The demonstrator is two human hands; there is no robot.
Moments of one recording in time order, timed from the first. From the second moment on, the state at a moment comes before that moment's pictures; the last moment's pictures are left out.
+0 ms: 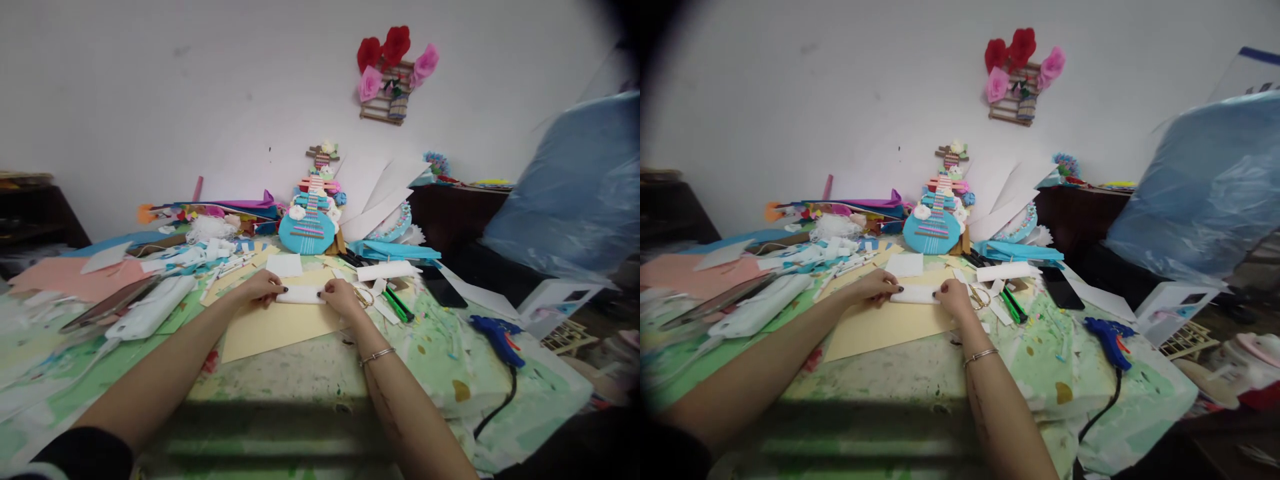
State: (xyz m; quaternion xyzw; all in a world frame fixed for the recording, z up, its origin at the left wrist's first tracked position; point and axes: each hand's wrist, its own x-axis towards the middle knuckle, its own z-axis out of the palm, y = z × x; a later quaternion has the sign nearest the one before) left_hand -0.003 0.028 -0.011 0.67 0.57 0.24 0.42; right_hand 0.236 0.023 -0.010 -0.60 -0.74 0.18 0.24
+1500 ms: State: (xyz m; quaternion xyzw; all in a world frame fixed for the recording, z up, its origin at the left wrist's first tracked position) left_hand 0.000 0.053 -0.011 0.63 0.61 0.16 0.46; right_hand 0.248 0.065 -0.012 -0.53 -0.78 0.32 0.12
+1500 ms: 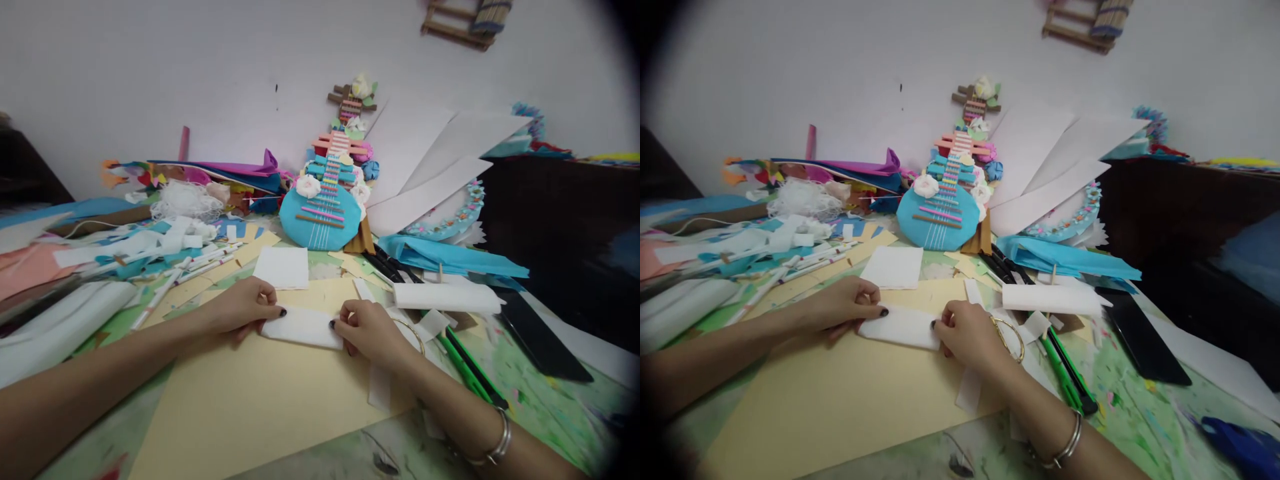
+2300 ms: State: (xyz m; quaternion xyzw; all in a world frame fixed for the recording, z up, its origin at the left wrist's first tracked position) left_hand 0.000 0.057 -0.011 0.60 0.62 0.16 0.49; right_hand 0.247 0.068 -0.010 -0.54 -0.76 0.35 0.10
